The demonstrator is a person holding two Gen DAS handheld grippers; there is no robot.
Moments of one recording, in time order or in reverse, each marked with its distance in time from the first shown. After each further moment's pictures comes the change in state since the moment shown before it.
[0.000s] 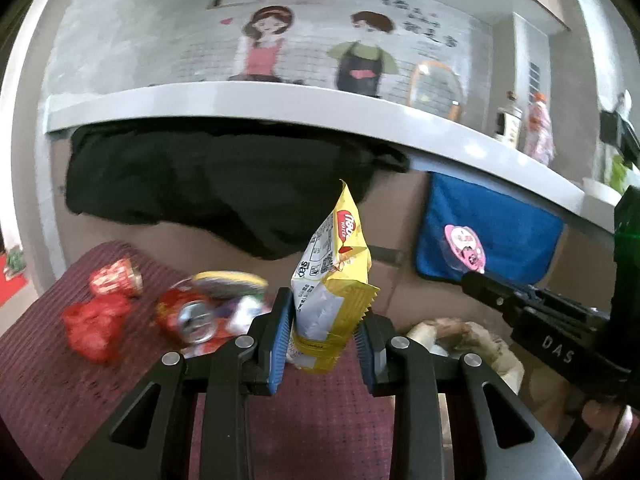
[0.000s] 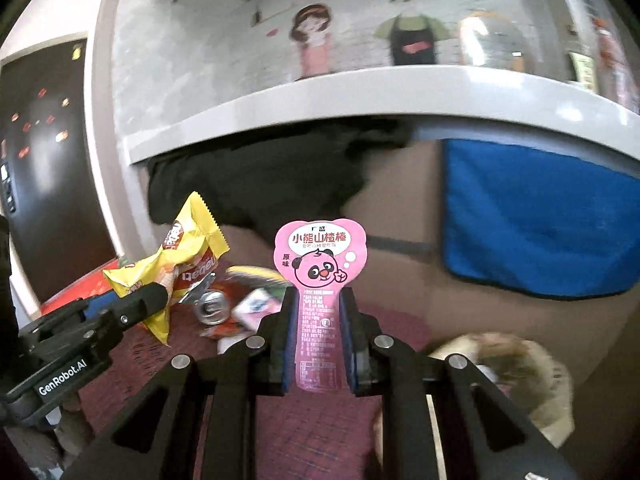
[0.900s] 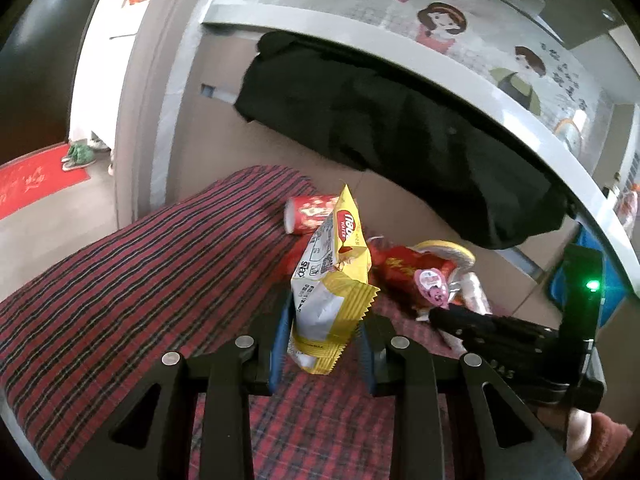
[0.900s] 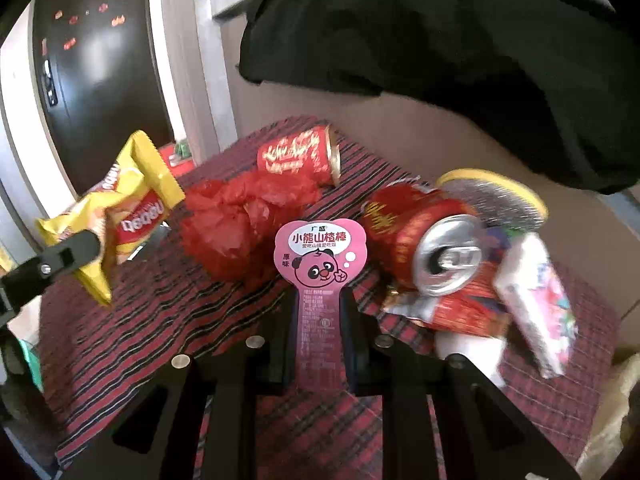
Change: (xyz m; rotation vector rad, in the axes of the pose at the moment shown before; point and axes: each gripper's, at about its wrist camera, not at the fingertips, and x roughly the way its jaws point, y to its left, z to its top) left arm -0.055 0.277 -0.064 -0.348 0.083 0.193; right arm 0.191 0.232 -0.065 -0.232 0.362 0.232
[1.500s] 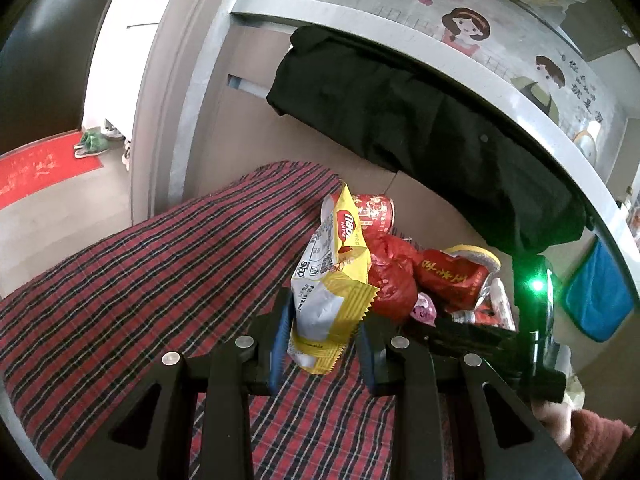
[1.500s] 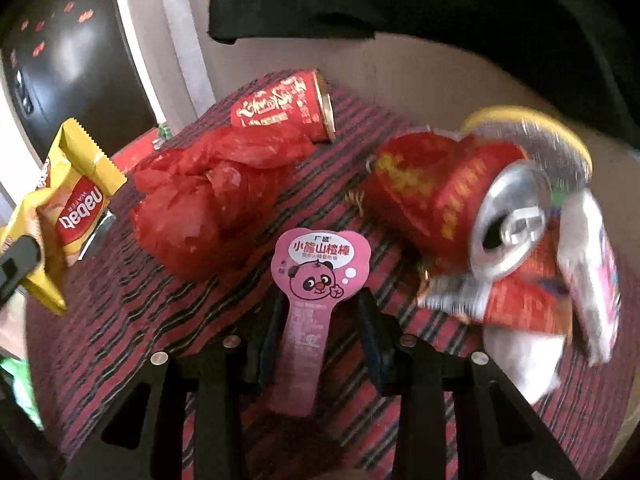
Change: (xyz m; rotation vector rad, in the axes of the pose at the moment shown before) left arm 0.006 0.045 -0.003 -0.058 0.011 0.044; right arm 0.070 0.006 0.006 0.054 0.146 -0.027
